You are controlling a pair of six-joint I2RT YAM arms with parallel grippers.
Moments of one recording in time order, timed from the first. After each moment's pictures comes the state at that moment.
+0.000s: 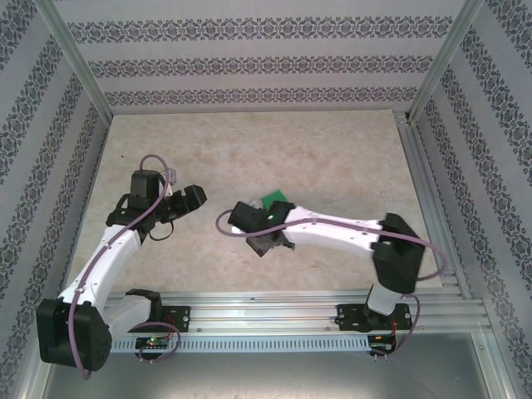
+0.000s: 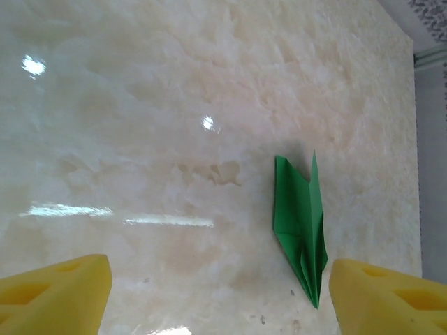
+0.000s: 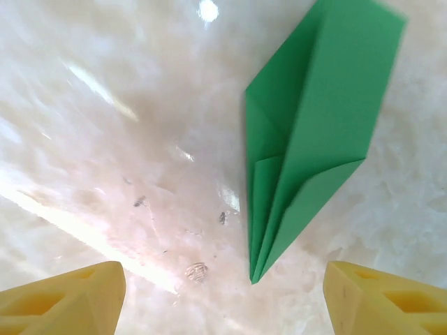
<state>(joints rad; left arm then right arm) -0.14 1.07 0.72 -0.44 0.44 -0.63 1.07 1.64 1.28 -0.94 0.33 0.29</state>
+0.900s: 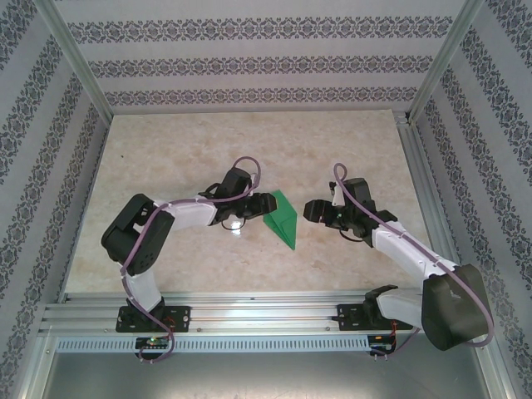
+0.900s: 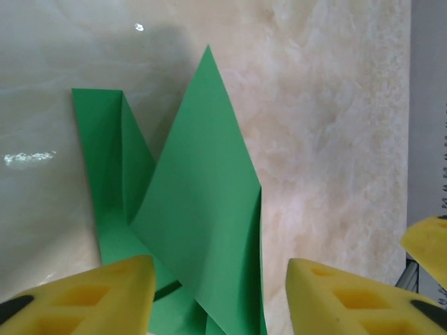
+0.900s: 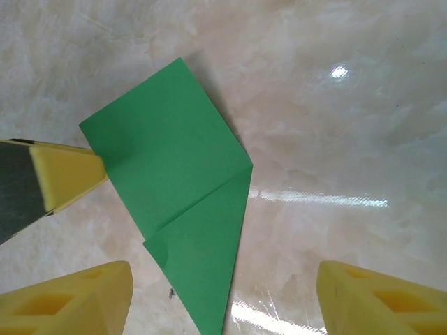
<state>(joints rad) -0.62 1.82 0.97 0.07 0.41 -0.85 0.31 1.18 0.60 -0.26 -0.37 0.50</state>
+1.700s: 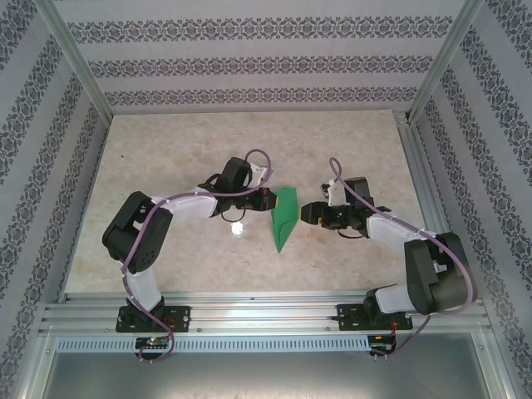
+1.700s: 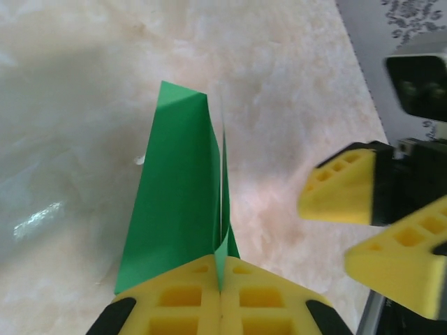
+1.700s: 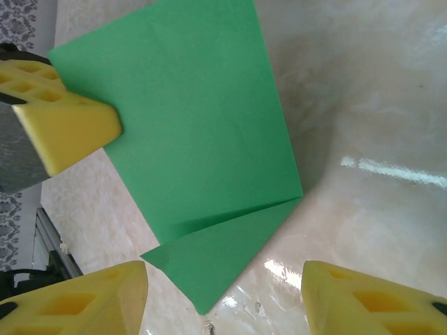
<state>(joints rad) -0.59 1.81 1.06 0.03 0.60 -0.48 0.21 1.41 0.60 -0.09 -0.74 0.38</state>
